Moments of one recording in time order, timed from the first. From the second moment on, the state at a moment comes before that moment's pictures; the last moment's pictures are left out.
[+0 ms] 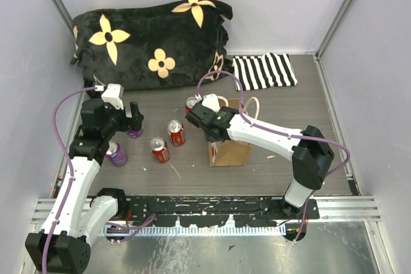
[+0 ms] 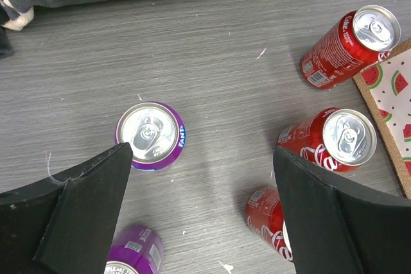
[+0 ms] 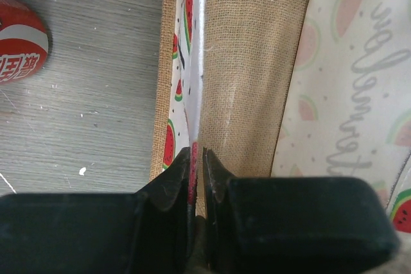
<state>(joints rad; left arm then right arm) -0.08 0.84 0.75 -0.38 0.15 -0.03 0.96 1.66 1.33 -0.85 0.49 0.63</state>
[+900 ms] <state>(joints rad) -0.08 0.83 0.73 -0.40 0.15 -0.03 0.97 1.76 1.43 -0.92 0.53 0.74</state>
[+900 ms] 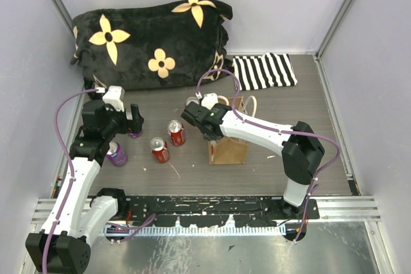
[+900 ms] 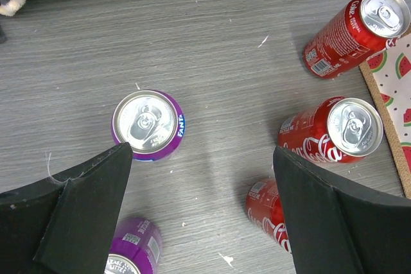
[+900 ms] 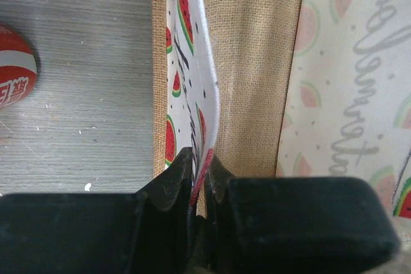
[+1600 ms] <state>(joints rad) -0.08 0.83 0.73 -0.42 0.15 -0.02 1.05 1.79 1.45 -1.05 0.53 0.85</state>
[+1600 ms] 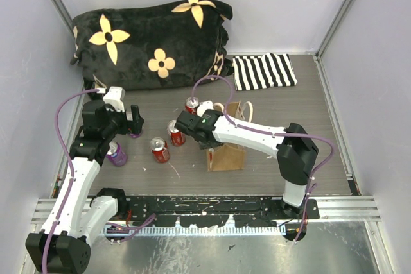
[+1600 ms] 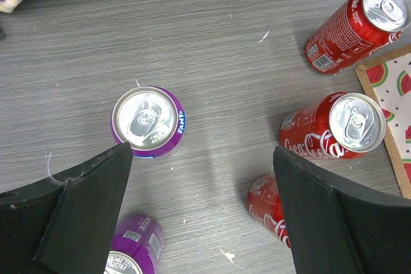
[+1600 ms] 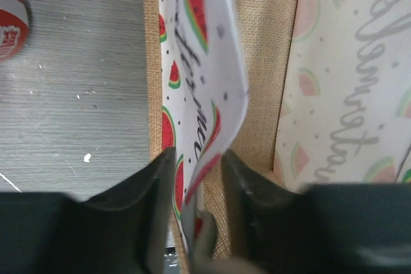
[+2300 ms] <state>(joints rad) -0.08 0.82 0.73 -0.42 0.18 0.00 1.05 1.74 1.64 -1.04 0.53 0.77</state>
